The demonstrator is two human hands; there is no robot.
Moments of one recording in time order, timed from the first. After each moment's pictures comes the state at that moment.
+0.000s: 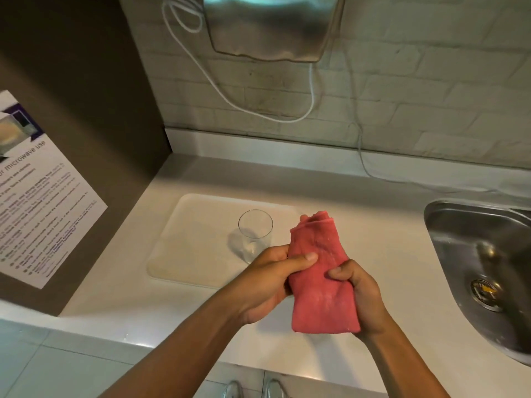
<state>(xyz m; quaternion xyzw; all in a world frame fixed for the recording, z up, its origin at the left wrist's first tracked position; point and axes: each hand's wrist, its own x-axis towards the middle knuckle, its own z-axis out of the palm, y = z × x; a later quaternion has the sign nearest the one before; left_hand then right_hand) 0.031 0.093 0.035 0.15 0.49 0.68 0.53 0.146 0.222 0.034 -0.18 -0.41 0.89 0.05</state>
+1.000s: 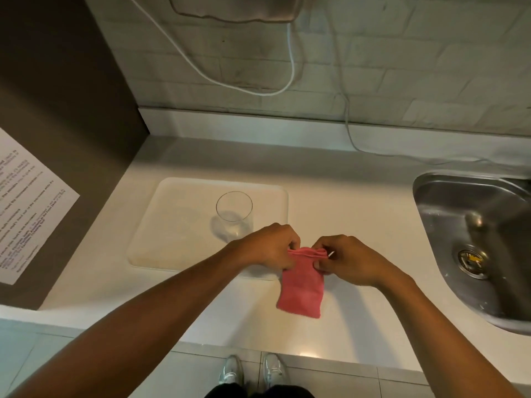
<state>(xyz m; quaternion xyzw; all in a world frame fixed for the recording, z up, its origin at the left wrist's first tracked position) -0.005 0.162 -0.003 0.46 0.79 0.13 0.37 0.147 0.316 -0.012 -0.19 -0.89 0.40 -0.14</state>
